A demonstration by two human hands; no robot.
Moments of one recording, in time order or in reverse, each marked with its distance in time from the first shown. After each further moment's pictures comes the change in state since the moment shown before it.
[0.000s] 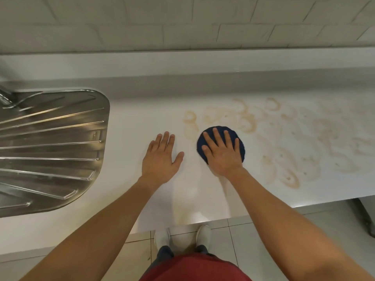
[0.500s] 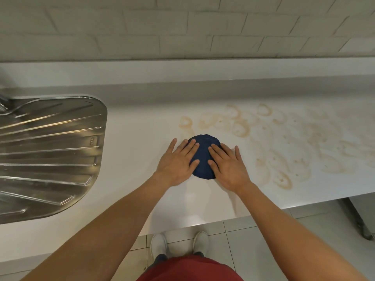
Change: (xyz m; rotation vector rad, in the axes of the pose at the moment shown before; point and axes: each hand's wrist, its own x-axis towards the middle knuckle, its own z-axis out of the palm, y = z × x) left_hand 0.015 0.046 -0.006 0.183 -0.090 0.347; right_hand -0.040 0.027 -0.006 -0.041 0.151 -0.175
